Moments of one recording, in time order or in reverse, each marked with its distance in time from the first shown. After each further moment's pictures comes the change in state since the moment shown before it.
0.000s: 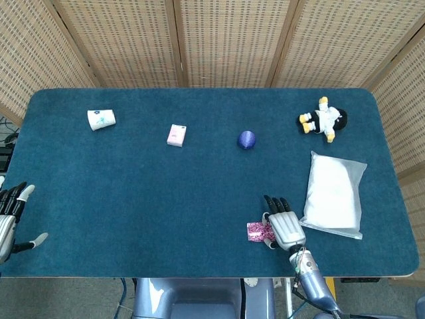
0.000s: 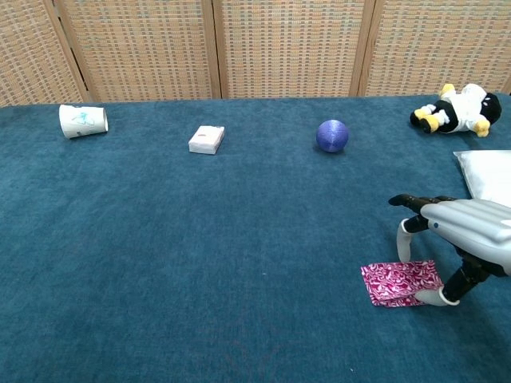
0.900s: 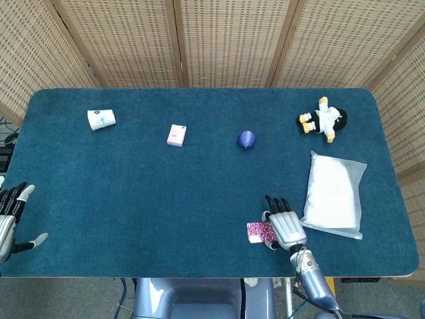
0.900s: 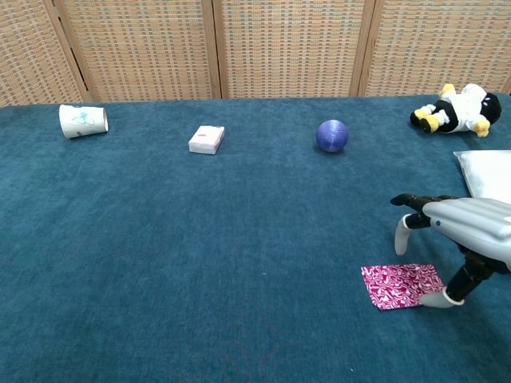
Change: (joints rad) left arm 0.000 0.000 0.000 0.001 0.000 0.000 -0.003; right arm -0.005 0.024 0.021 -0.039 0.026 -0.015 -0.028
